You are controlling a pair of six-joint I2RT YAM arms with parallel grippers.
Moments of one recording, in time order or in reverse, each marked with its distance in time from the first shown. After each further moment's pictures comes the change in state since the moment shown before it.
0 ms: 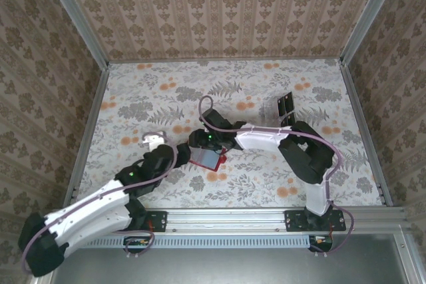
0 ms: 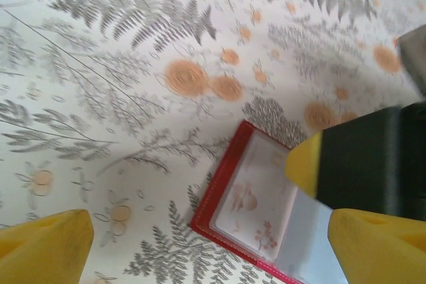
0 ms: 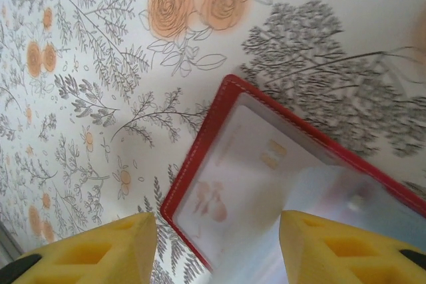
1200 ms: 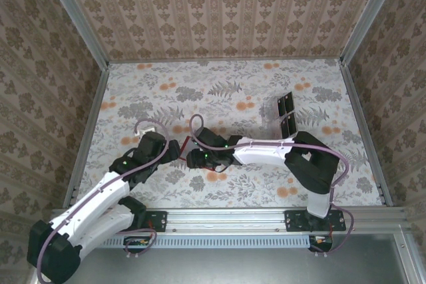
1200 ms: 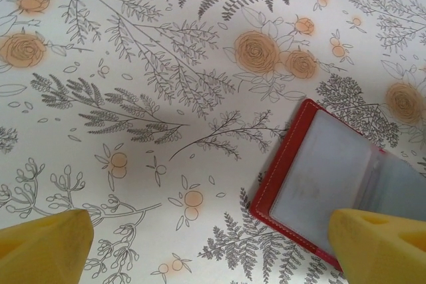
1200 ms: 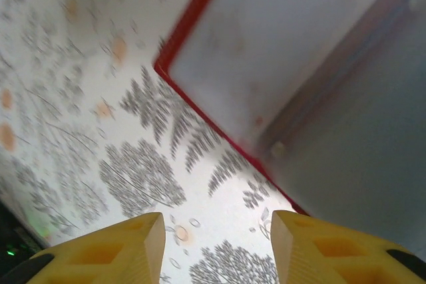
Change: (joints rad) left arm 0.262 0.119 0.104 -0.148 0.214 0.143; right arm 0.155 -0.107 -0.118 -0.088 0.061 -0.032
